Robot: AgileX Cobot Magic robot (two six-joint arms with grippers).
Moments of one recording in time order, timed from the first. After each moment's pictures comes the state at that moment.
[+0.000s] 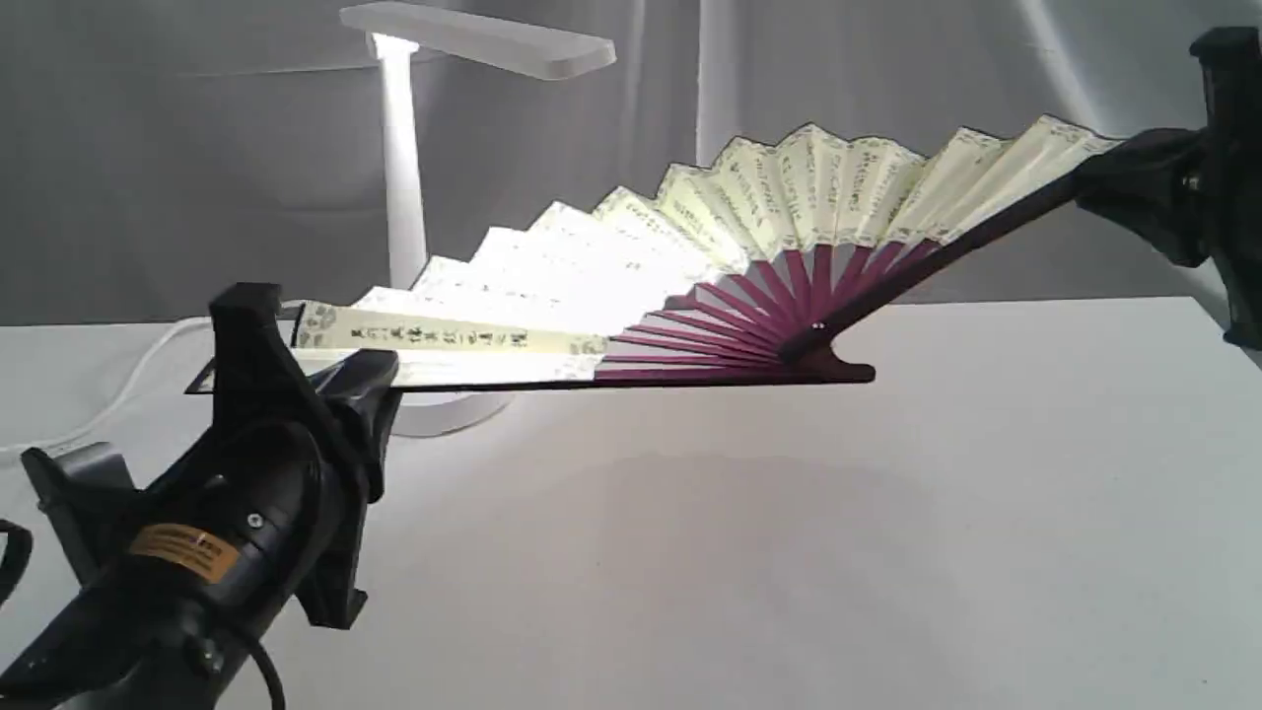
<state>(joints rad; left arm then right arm) -0.73 1.62 -0.55 -0.64 -0.94 -1.30 -0.27 1.70 -1.10 1.68 0.78 -0.72</state>
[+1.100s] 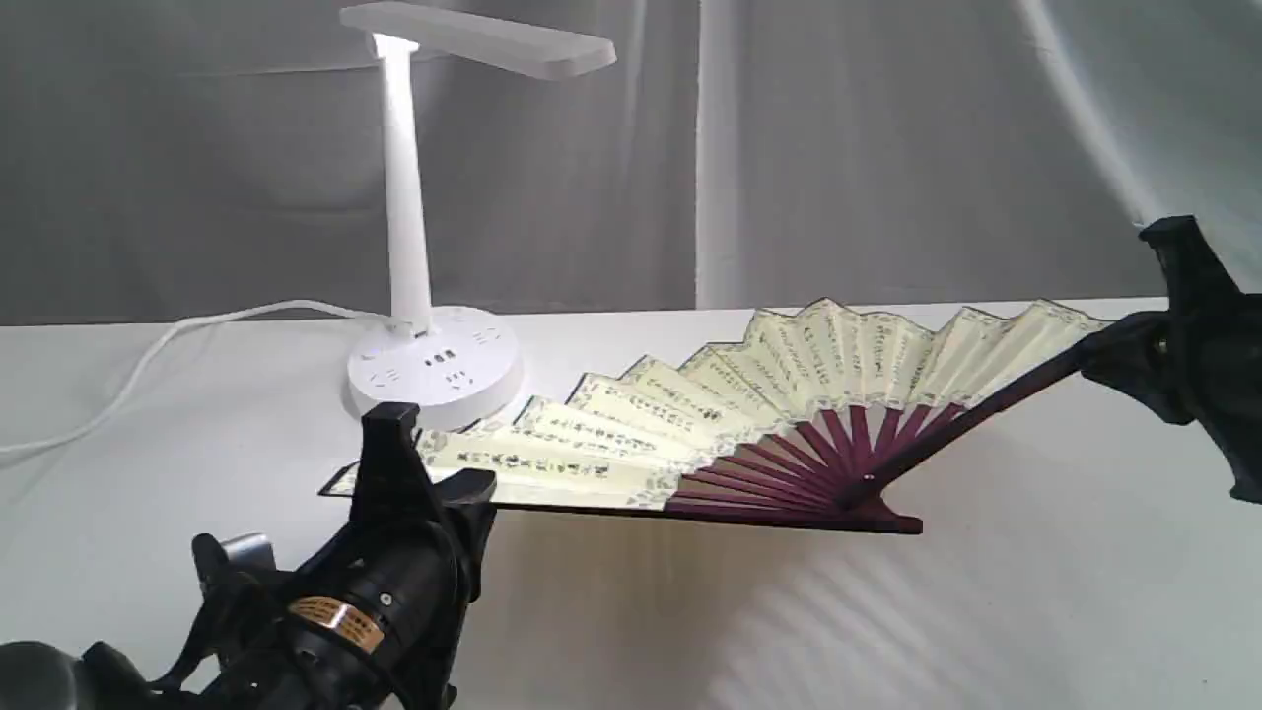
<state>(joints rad) -0.73 1.92 -0.62 -0.53 -0.94 -1.51 -0.27 1.84 -1.01 1.67 0.61 -0.76</state>
